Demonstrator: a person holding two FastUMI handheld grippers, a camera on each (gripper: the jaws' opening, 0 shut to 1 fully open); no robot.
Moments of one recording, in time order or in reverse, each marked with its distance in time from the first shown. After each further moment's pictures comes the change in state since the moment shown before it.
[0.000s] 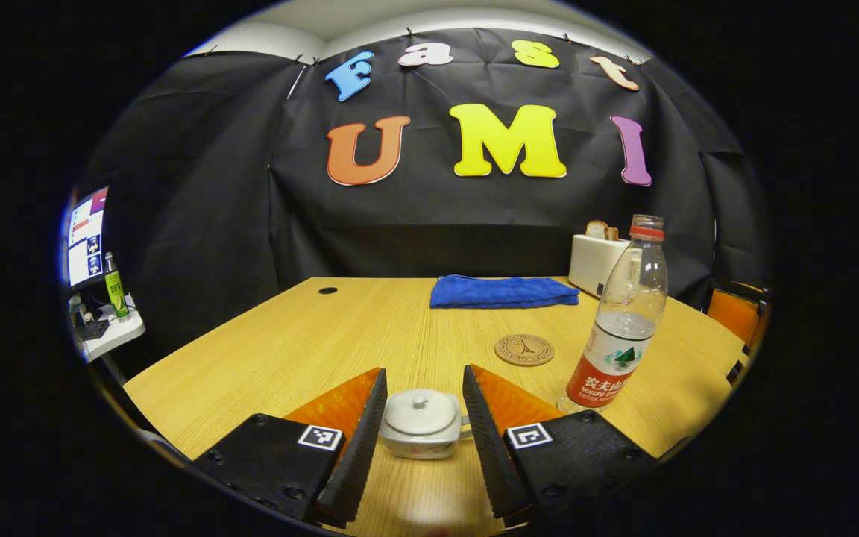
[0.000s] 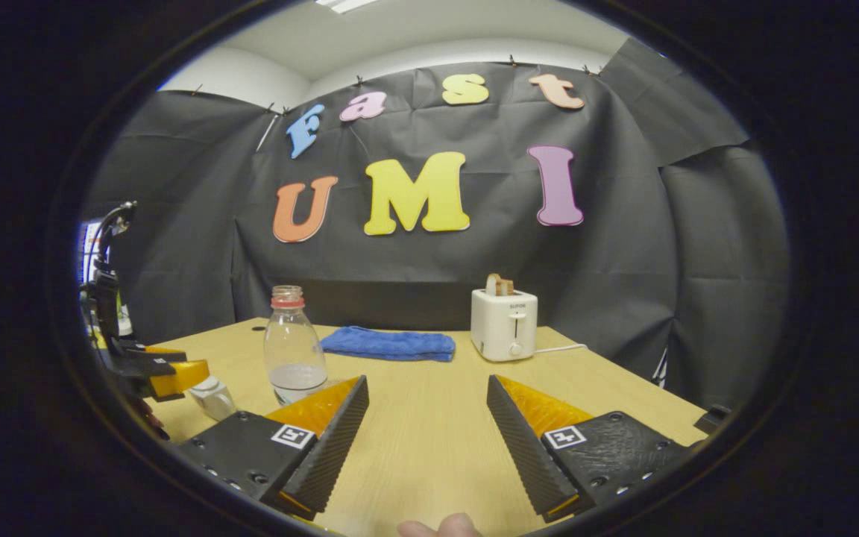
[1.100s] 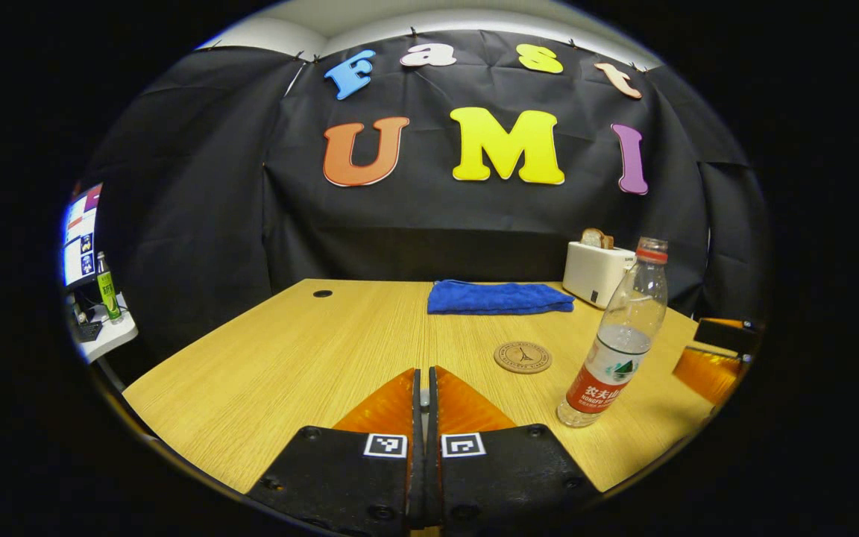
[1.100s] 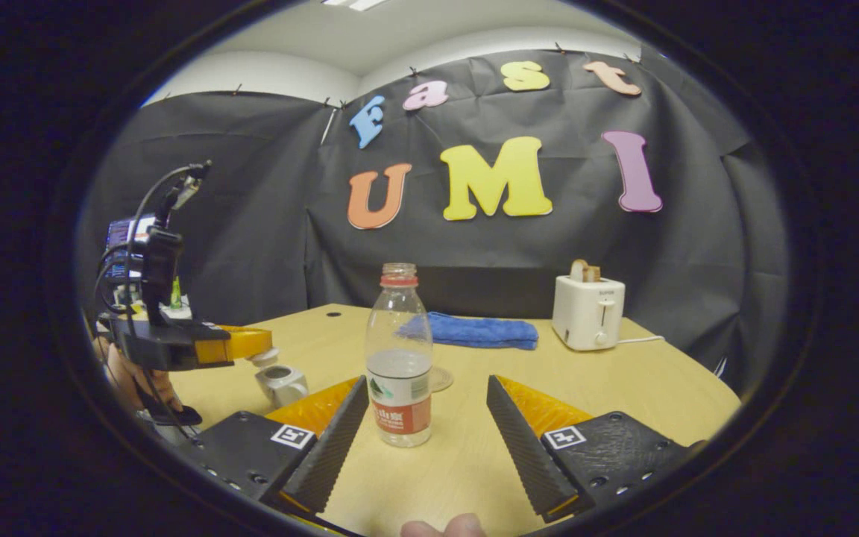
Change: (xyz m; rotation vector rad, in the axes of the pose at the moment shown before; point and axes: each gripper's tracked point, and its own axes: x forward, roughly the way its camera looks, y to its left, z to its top) left arm -0.017 0.013 0.028 -0.031 -0.064 -0.038; right arm 0.003 0.093 -0.023 -0.014 0.073 0.297
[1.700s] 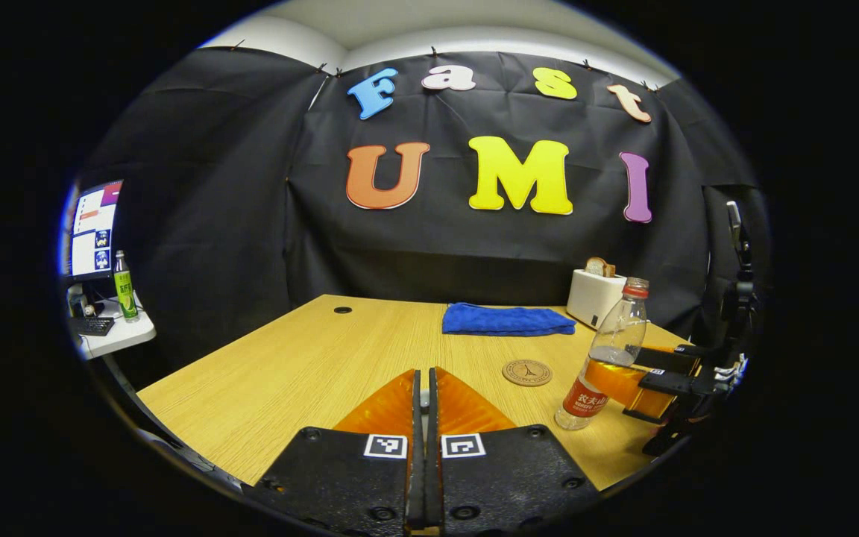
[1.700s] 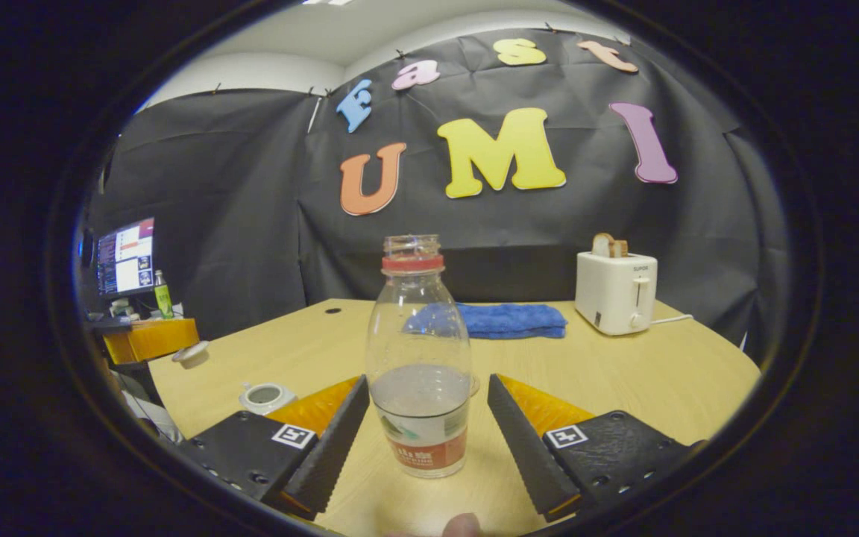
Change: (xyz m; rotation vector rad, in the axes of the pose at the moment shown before) left arm -0.036 0.027 0.025 -0.053 -0.072 0.034; right arm 0.067 0.019 -0.009 0.066 0.065 -0.002
